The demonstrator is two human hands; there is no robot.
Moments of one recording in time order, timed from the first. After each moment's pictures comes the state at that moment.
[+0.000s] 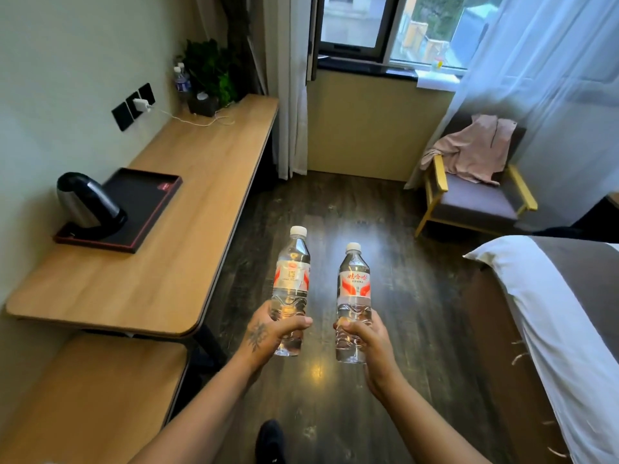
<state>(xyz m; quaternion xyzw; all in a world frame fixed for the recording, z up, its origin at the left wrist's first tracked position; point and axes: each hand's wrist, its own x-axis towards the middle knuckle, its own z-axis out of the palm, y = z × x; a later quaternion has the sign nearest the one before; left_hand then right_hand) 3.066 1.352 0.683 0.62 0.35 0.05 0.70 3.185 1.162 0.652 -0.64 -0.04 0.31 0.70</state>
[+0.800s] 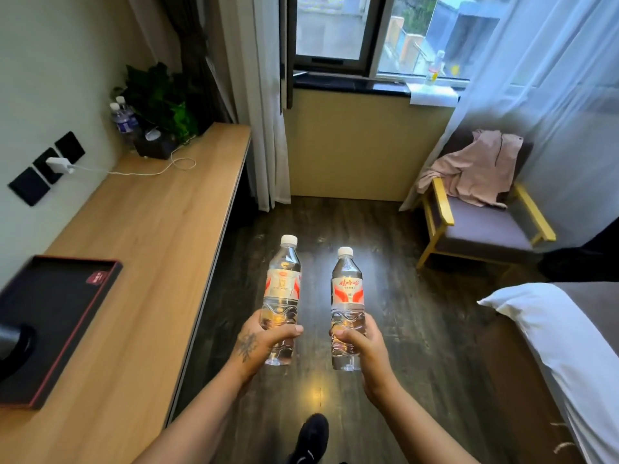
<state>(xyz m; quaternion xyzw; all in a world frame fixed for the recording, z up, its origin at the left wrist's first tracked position) 3.388 1.571 0.677 0.62 0.34 0.01 0.70 3.503 1.369 0.636 -0.67 -0.04 0.29 0.68</state>
